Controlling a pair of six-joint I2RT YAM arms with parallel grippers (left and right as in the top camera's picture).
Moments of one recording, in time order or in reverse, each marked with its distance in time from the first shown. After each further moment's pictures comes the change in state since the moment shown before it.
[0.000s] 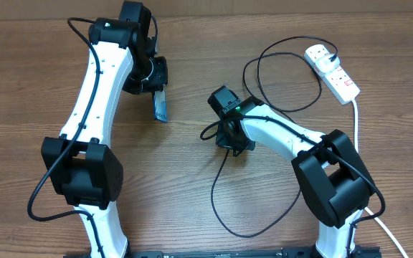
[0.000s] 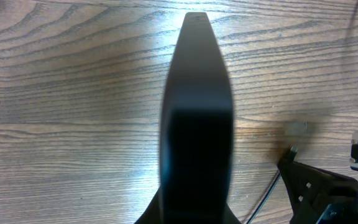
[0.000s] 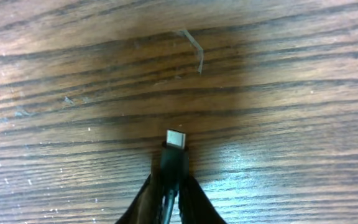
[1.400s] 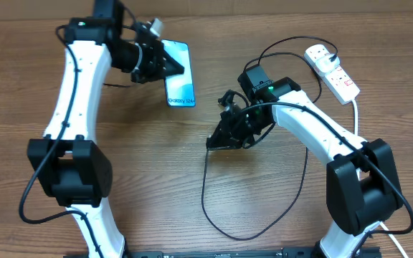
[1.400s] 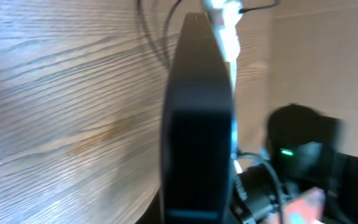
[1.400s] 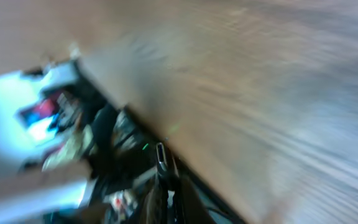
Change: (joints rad) left arm 0.141 0.000 -0.001 0.086 0.772 0.135; right arm -0.166 -0.120 0.054 -0.190 -0.969 -0.507
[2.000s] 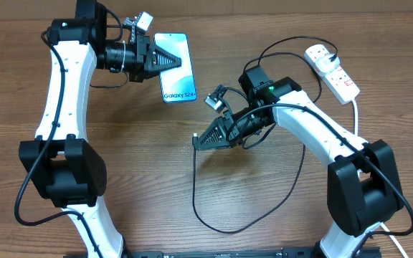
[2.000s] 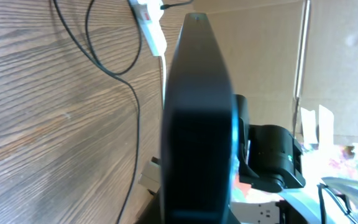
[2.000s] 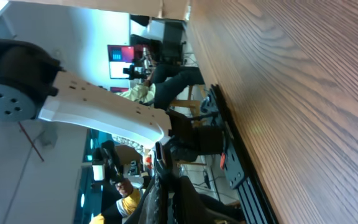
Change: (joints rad) left arm 0.044 0.000 0.000 -0.077 0.288 0.074; right arm 0.000 -0.007 0.000 0.000 -0.410 -0.327
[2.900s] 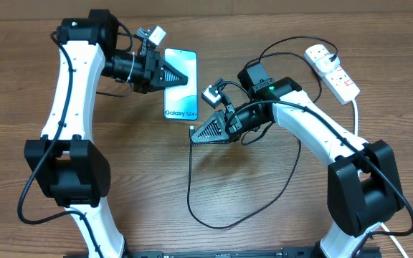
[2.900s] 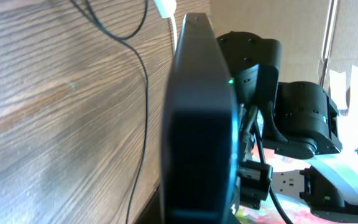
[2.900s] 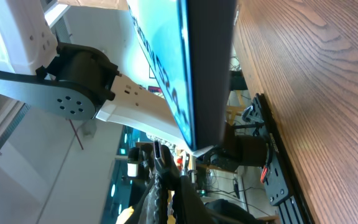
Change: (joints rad) left arm -0.048 0.000 0.000 -0.196 -0.076 0.244; right arm 0.000 -0.001 0.000 0.084 -0.180 0.068
